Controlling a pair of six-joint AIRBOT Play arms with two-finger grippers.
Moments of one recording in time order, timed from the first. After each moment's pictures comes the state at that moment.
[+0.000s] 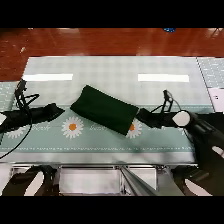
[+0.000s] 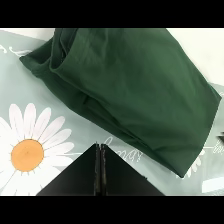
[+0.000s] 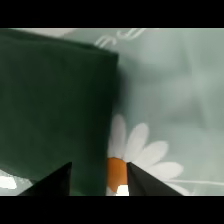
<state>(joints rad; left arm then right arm) 0.12 -0.73 0.54 0.85 -0.99 -1.42 0.37 -1.09 0.53 -0.82 0.57 1.80</state>
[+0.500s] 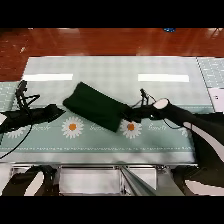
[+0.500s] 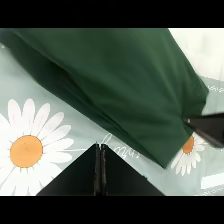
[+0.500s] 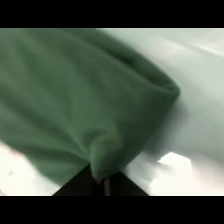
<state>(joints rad) 0.12 -0.73 0.54 0.85 -1.00 -1.42 0.43 -1.46 0.79 -0.39 0.70 1.38</state>
